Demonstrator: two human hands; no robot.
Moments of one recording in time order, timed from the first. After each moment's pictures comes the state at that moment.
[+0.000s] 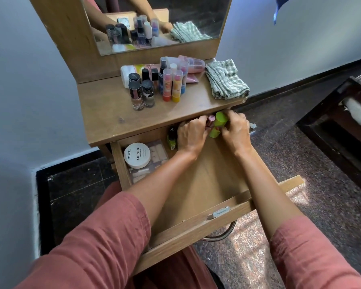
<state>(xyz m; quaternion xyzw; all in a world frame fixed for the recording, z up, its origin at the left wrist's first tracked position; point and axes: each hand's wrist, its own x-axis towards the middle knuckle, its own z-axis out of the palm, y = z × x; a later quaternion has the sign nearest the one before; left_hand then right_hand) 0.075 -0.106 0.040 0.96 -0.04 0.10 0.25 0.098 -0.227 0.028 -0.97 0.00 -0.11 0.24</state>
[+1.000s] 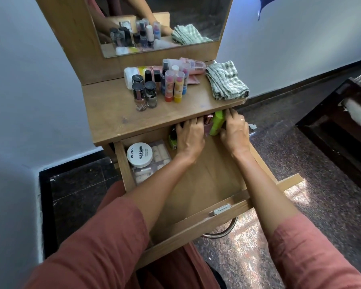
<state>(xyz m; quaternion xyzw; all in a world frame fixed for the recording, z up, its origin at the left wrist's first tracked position) 0.066 -0.101 0.035 0.97 -0.03 0.08 0.22 0.089 -0.218 0.033 -0.99 -0.01 -0.10 0.12</state>
